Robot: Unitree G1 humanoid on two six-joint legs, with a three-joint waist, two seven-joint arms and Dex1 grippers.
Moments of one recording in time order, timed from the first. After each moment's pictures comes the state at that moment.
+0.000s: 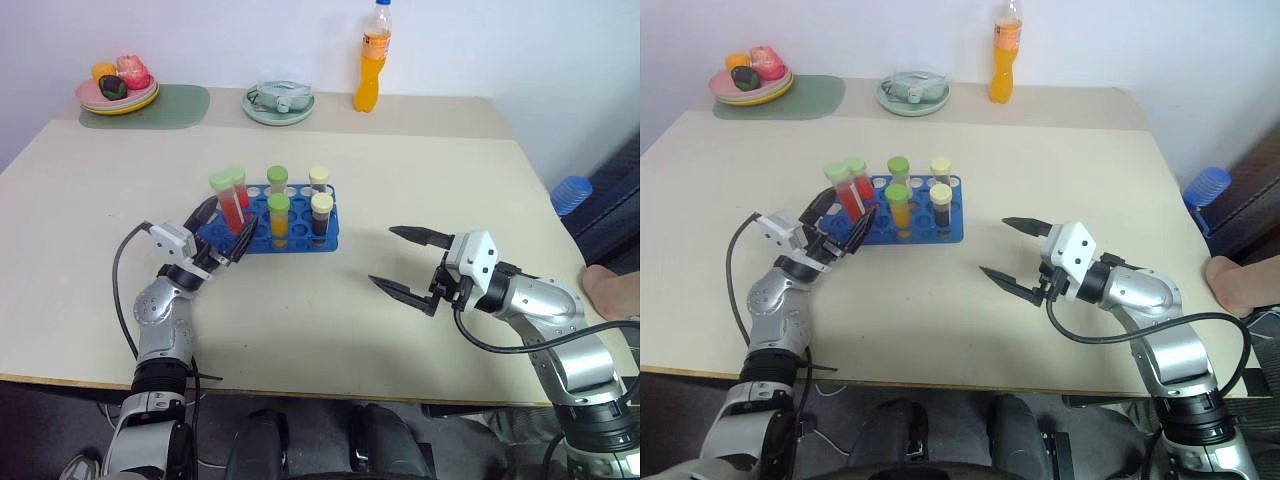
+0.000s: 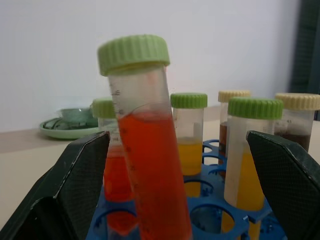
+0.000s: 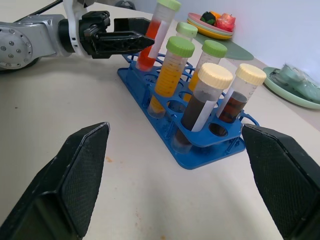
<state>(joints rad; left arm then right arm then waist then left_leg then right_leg) -0.40 0.27 0.22 0.53 -0.43 -0.51 -0.85 -0.16 -0.62 -0.02 -0.35 0.37 0.15 0.88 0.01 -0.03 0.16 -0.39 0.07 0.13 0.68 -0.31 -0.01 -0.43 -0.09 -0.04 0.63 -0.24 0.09</state>
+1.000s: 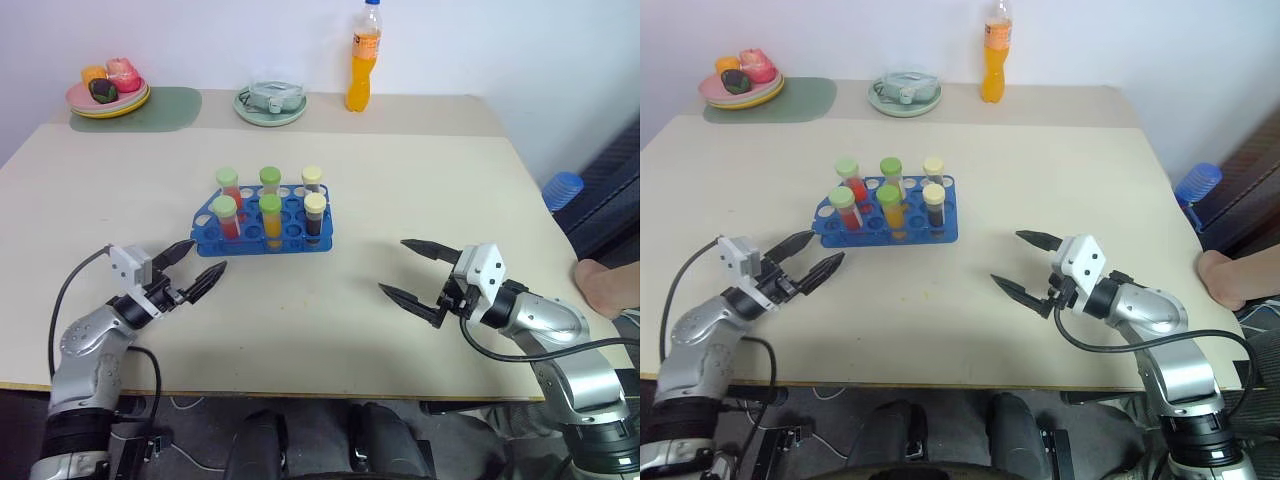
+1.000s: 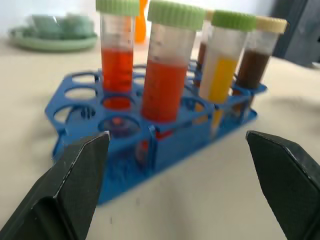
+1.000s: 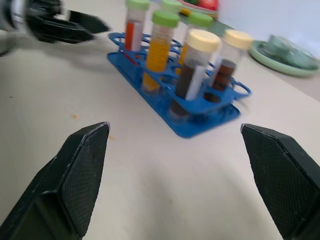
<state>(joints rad) -0.07 0.58 0.26 0.12 -0.57 0.03 -0.93 -0.04 -0.61 -0.06 -0.36 0.39 0.16 0.83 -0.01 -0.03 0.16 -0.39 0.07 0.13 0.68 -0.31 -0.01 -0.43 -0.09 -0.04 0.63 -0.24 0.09</state>
